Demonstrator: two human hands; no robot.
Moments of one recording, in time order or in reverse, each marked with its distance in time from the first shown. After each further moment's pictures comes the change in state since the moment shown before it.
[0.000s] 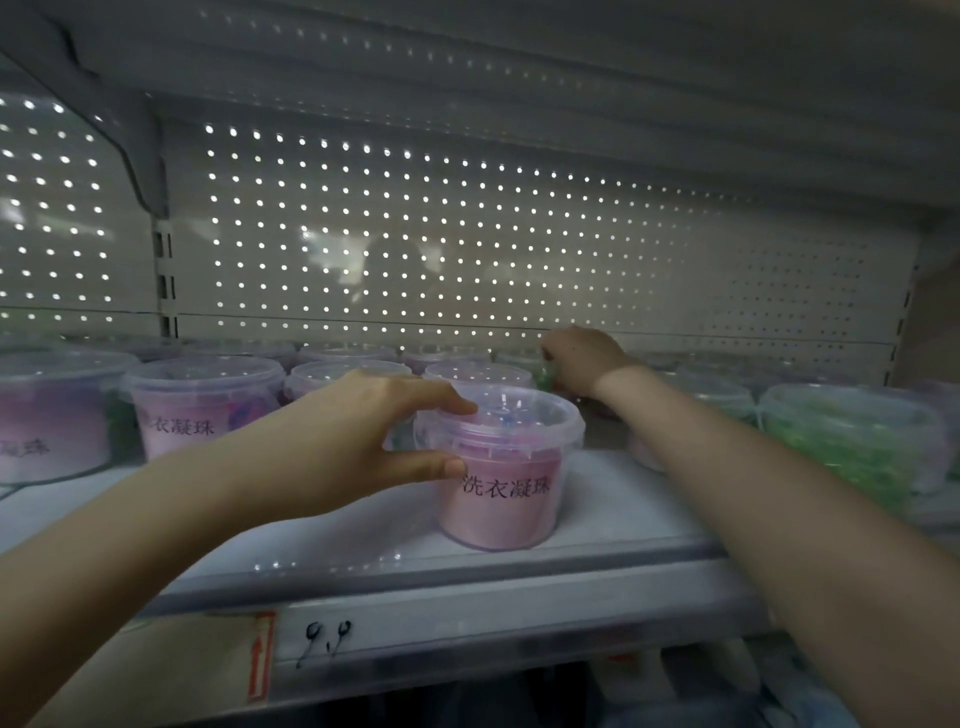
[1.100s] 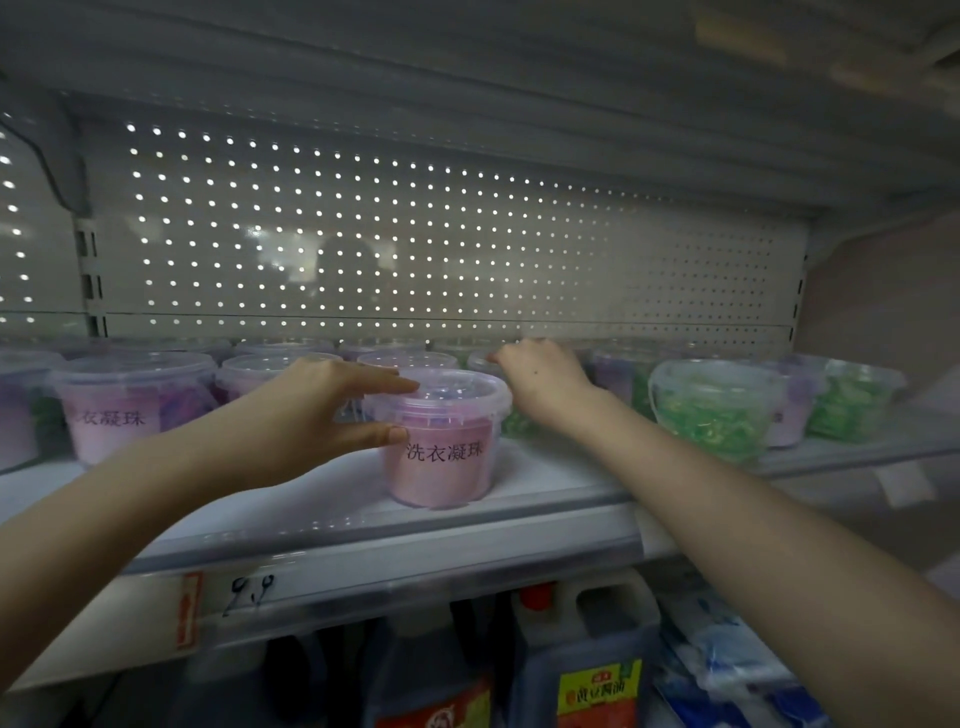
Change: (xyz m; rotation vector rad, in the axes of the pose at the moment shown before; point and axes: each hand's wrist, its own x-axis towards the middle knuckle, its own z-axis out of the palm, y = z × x) left_hand 0.009 0.023 0.009 -0.025 0.057 0.006; right_hand -0.086 -0.003 -0.021 -0.087 0.075 -0.012
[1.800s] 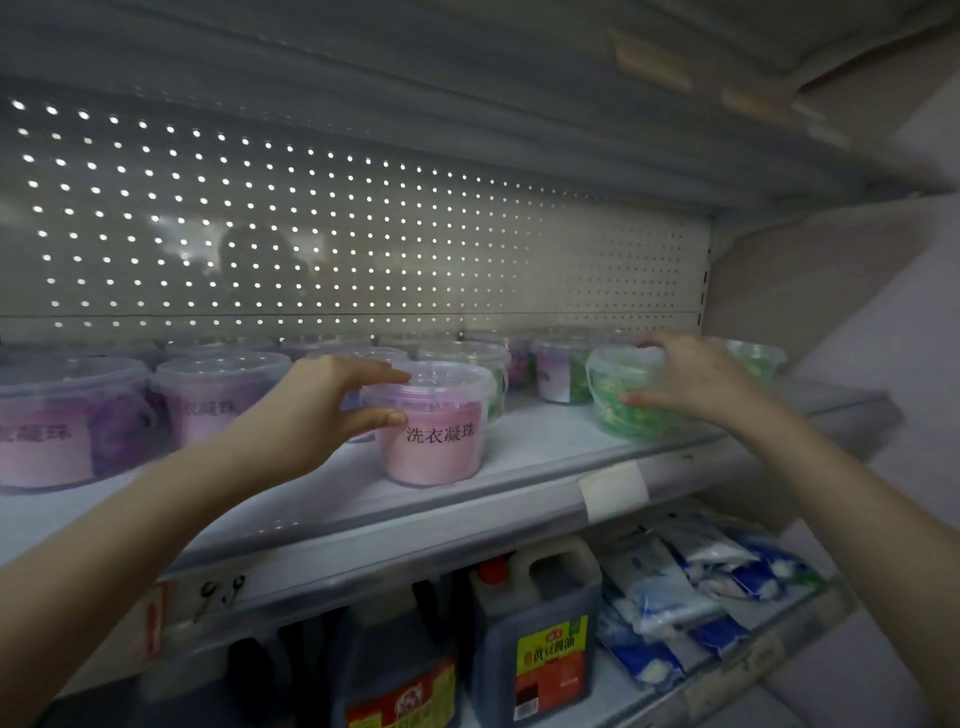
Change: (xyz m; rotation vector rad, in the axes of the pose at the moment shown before) left_hand 0.018 0.006 0.025 -0.163 0.088 0.028; right_hand -0.121 0.130 -0.028 0.181 -0.047 0.537
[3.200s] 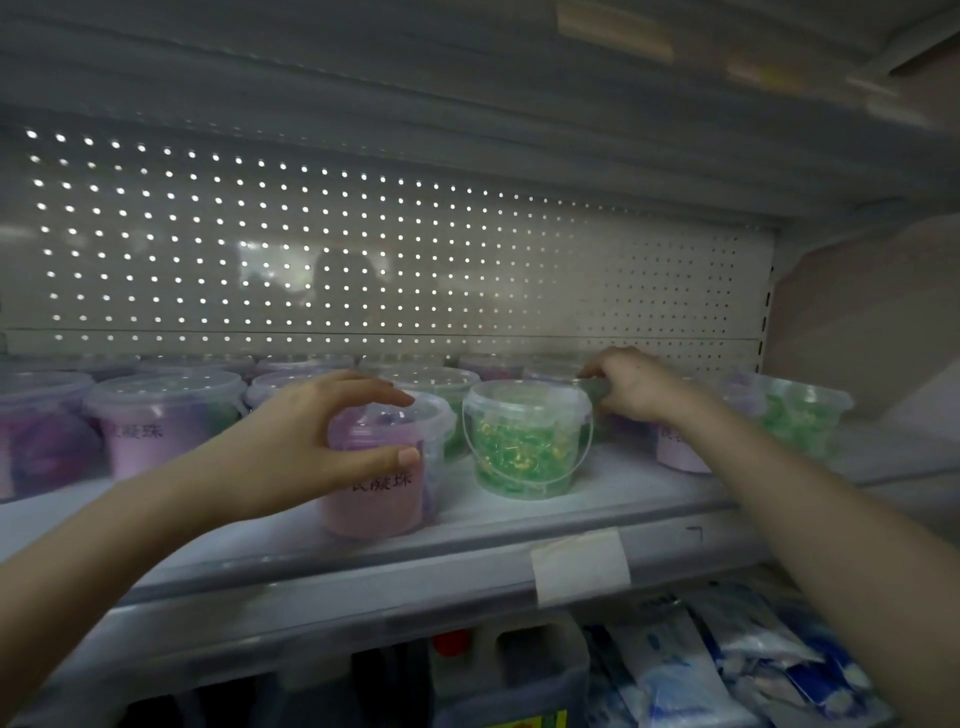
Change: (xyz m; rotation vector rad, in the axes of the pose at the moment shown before) left_hand 0.034 0.039 0.029 -0.013 -0.029 -0.089; right_hand 0.125 0.011 0.051 0.071 -0.142 -0.339
